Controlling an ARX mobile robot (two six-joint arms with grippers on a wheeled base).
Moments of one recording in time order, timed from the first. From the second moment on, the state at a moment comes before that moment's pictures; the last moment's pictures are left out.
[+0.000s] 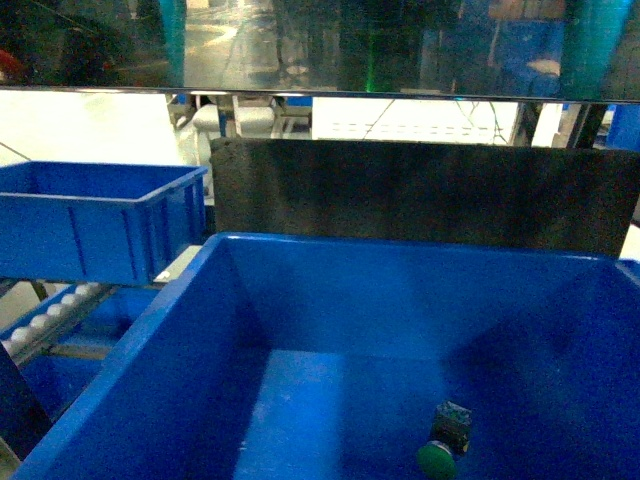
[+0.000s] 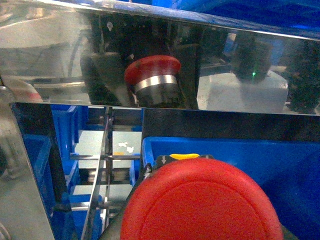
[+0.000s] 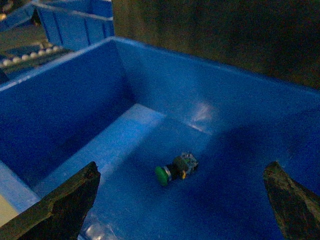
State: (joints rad) left arm -0.19 0.82 0.18 0.56 -0.02 -0.15; right arm -0.09 1.03 0.18 0.44 -0.60 -0.12
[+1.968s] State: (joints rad) left arm -0.43 1.33 0.16 0.86 -0.01 -0.13; right arm -0.42 0.22 0.12 -0.10 -0.89 0.01
